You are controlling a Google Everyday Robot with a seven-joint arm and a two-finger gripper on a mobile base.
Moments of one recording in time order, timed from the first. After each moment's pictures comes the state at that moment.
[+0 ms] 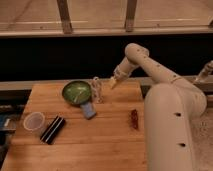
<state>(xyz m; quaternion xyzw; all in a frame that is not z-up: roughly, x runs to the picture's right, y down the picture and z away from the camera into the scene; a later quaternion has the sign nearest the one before) 0.036 -0.015 0.885 -0.44 -0.03 0.49 0.76</state>
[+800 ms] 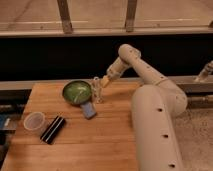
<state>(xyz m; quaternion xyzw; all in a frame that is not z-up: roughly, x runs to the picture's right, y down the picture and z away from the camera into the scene) -0.021 -0.021 0.901 -0.48 -0.09 0.46 0.74</state>
